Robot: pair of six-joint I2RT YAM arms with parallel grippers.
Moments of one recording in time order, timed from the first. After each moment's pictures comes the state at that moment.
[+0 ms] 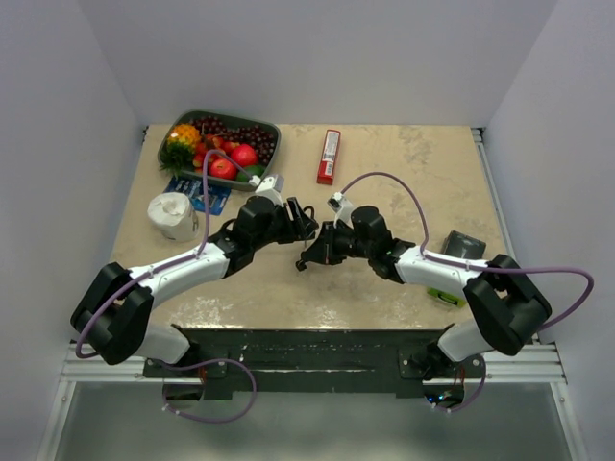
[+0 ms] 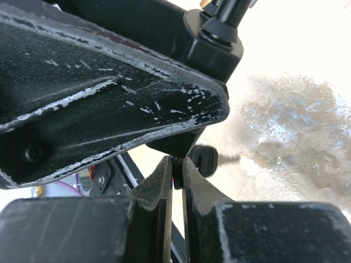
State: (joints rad) left arm -0.68 1.40 0.78 0.20 0.01 -0.75; right arm 0.69 1.47 0.70 0.29 -0.42 0.68
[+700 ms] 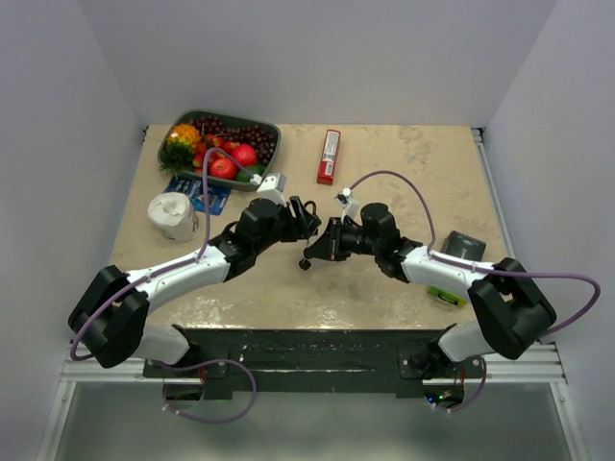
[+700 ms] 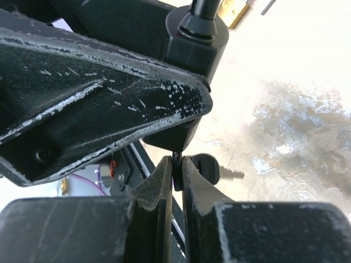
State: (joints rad) left arm -0.72 1.38 0.78 0.22 -0.09 -0.72; right arm 0.63 1.44 0.68 0.34 -0.52 0.74
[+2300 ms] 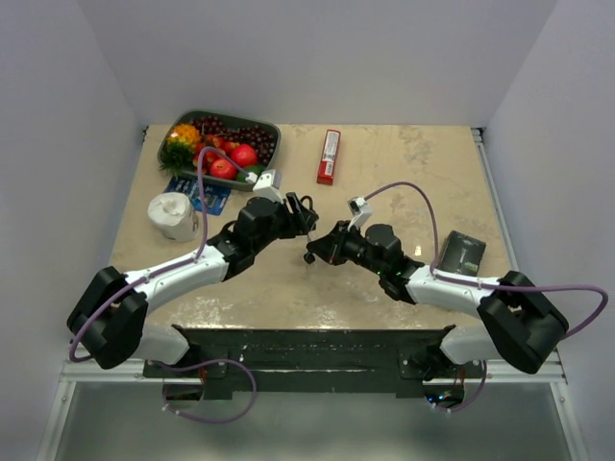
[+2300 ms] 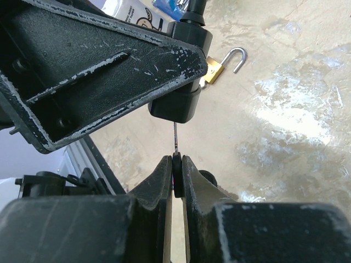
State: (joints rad) left arm -0.72 1.37 0.78 0.25 -0.12 -0.73; right arm 0.73 1.33 0.51 0.59 -0.16 0.75
